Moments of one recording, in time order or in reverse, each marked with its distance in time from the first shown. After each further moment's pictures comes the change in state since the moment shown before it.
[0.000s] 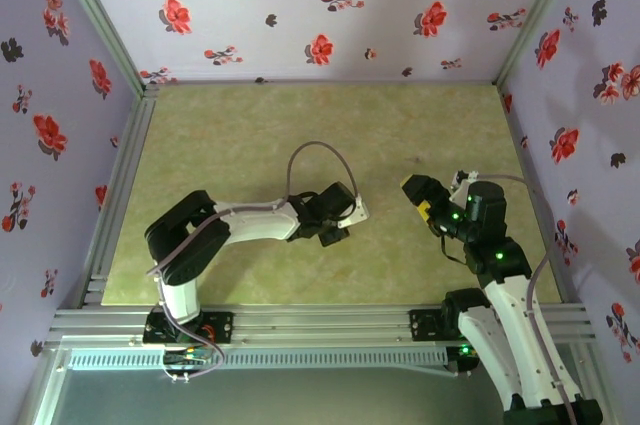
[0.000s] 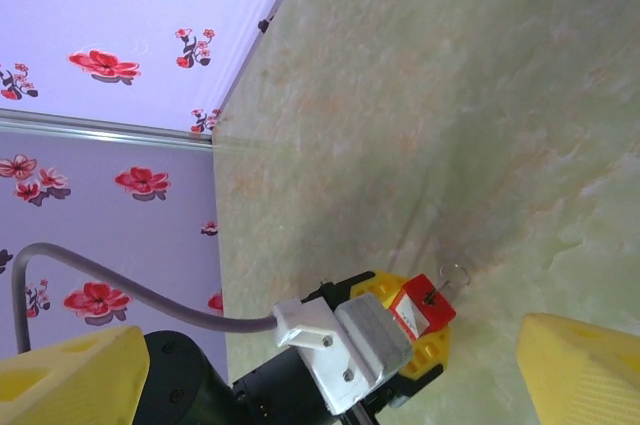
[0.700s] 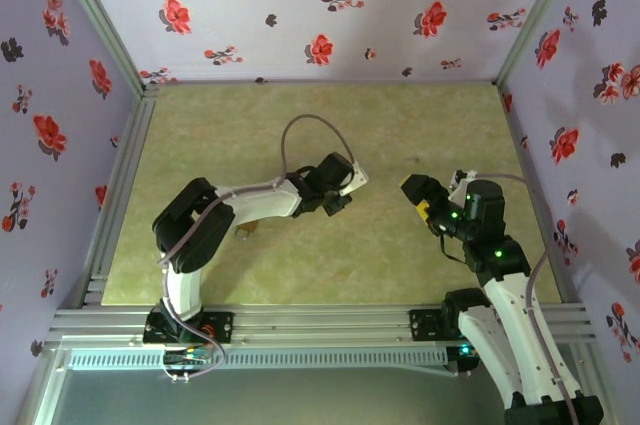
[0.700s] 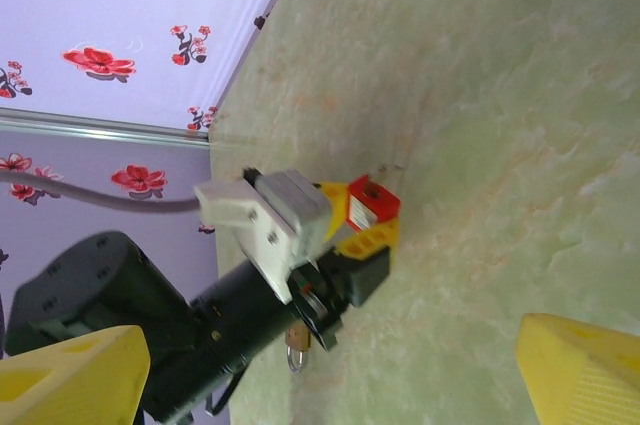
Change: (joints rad) left arm 0.103 0.085 0.153 0.055 -0.053 -0.012; right arm 0.006 0.016 0.000 0.010 0.001 0.000
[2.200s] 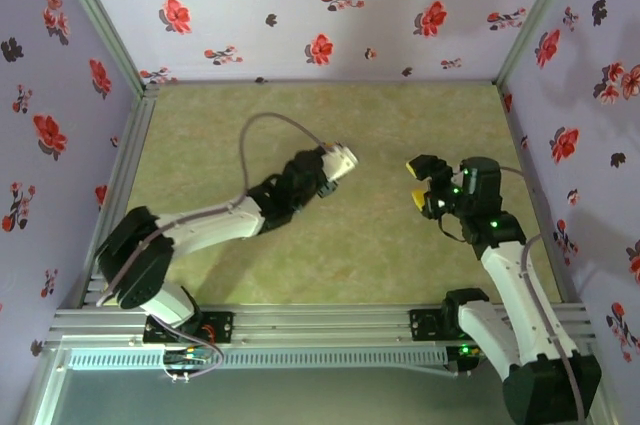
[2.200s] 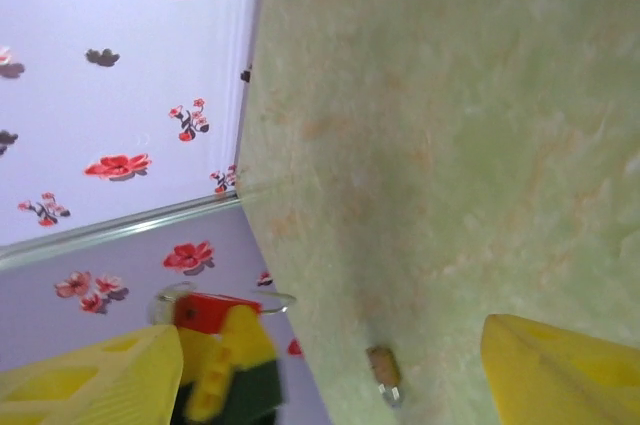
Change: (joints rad) left arm 0.010 -0.371 -0.209 0.370 -0.158 0.077; right arm -0.040 0.201 0.102 0.053 0.008 0.277
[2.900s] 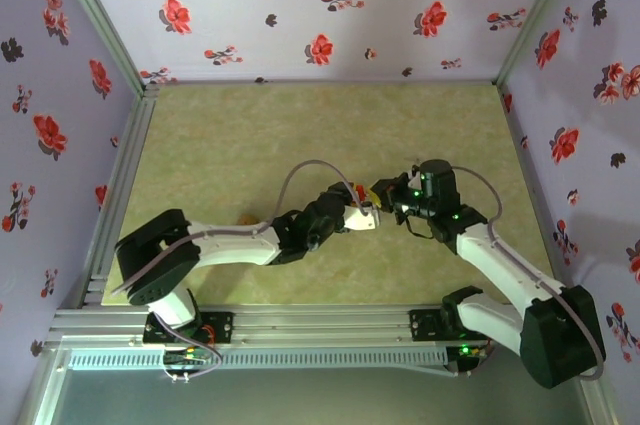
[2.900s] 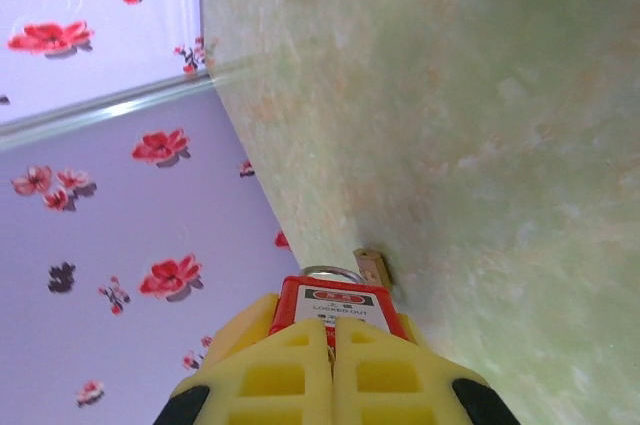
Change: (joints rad) left arm -0.223 0.121 -0.164 0.265 -0.135 0.537; right arm 0.272 0.247 -0.130 0.378 -0.057 0.198
